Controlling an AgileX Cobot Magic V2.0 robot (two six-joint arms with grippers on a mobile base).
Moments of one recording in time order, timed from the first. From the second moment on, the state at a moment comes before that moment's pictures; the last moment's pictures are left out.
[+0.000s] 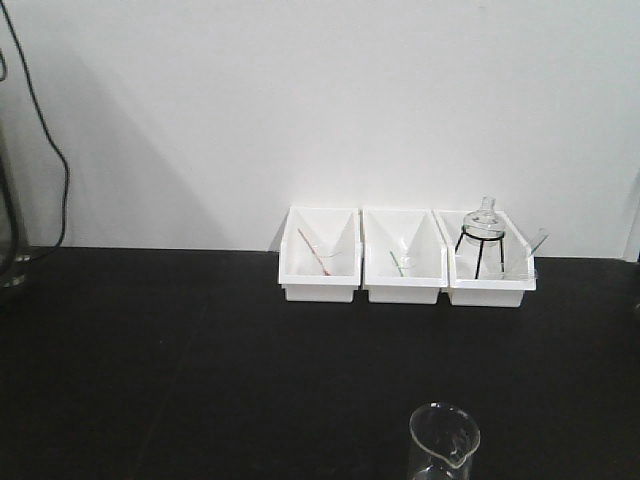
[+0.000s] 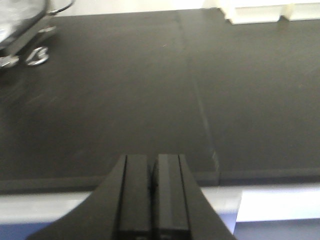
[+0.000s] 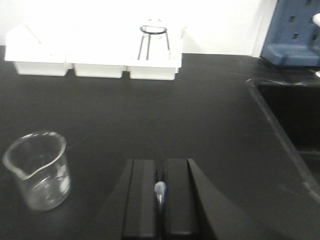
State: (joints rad) left arm -0.07 -0.01 0.03 -0.02 0.01 0.05; right arm -0.02 0.55 -0.47 -0.17 0.32 0.12
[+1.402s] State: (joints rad) left arm -0.07 -0.01 0.03 -0.02 0.01 0.05; right arm 0.08 0.84 -0.47 -0.15 -0.39 0.26
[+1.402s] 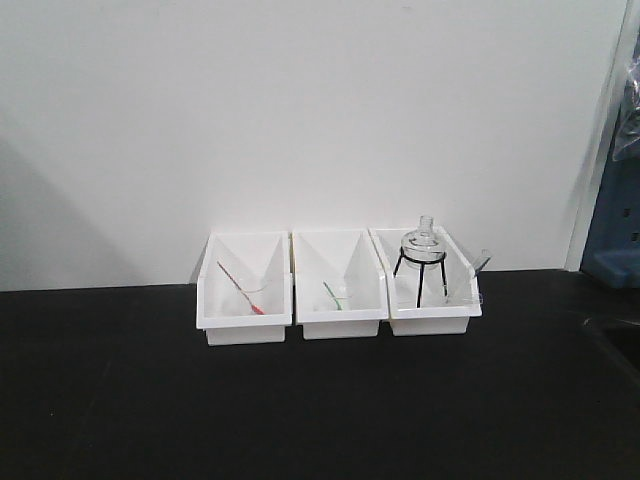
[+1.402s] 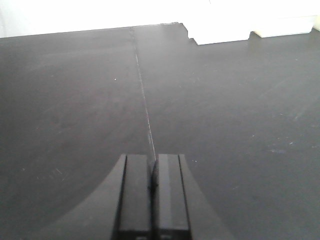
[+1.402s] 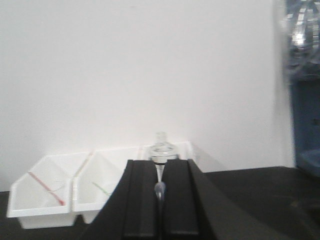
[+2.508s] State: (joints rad) left arm -0.07 -0.01 0.03 -0.02 0.01 0.05; right arm 0.29 1.70 -0.67 -0.62 -1.14 0.41
